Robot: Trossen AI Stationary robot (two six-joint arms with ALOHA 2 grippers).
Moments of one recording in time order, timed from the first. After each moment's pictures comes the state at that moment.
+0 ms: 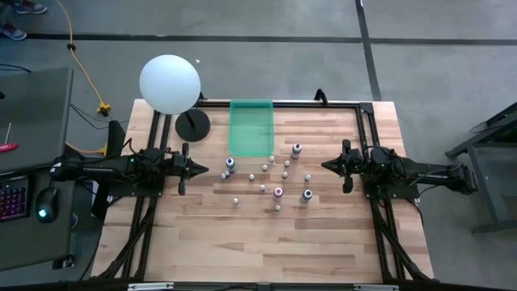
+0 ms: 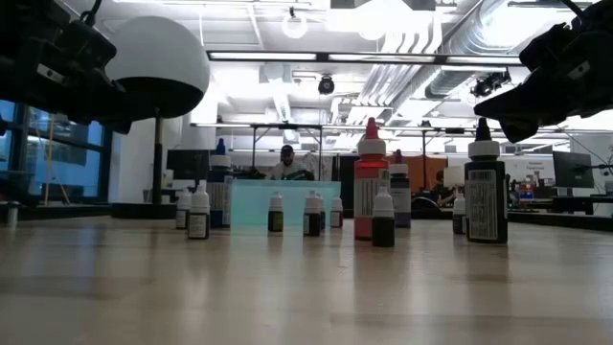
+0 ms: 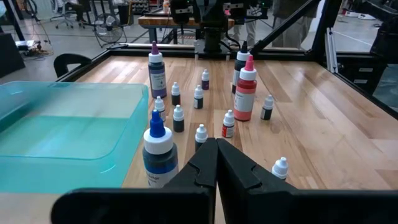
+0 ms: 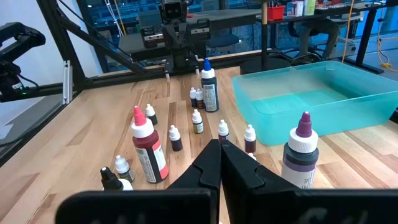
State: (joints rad) left arm 0.02 0.17 0.03 0.00 -0.02 -0.01; right arm -0.14 0.13 0.03 -0.04 -0.06 0.13
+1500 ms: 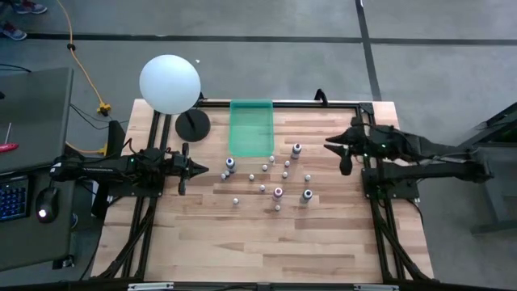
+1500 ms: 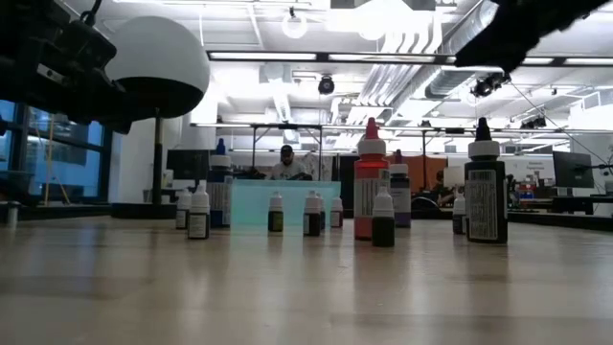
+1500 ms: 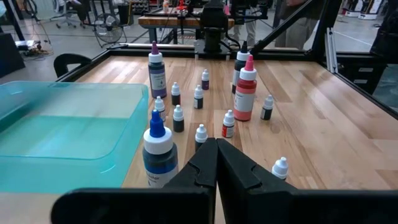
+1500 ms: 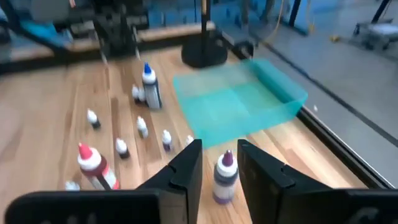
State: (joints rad) left arm 0.02 0.17 0.03 0.00 -0.02 -0.01; right arm -0.14 0.62 0.68 -0.49 0.18 0.10
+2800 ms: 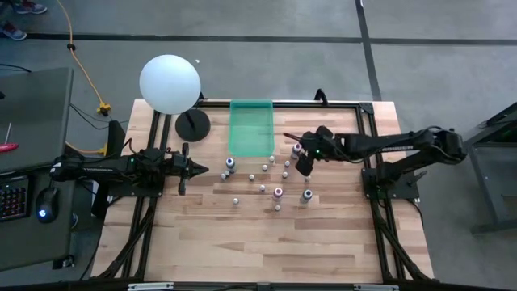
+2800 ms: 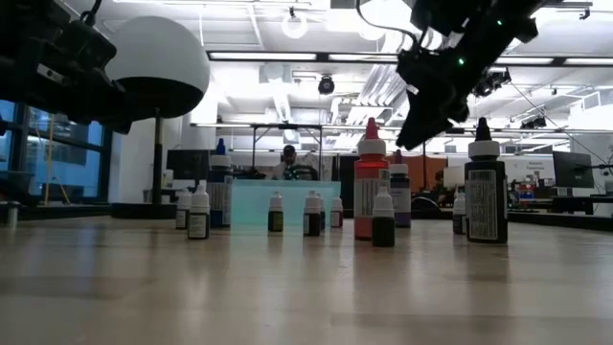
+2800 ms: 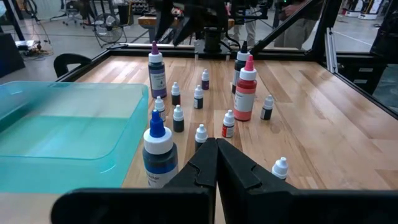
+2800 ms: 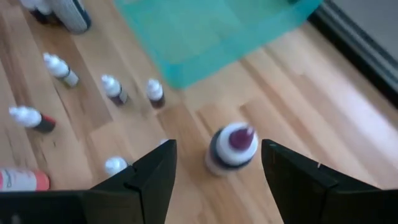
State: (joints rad) left arm 0.02 0.17 0.03 0.00 -0.02 -0.01; right arm -0.14 1.28 0.77 -0.37 0.30 0.33
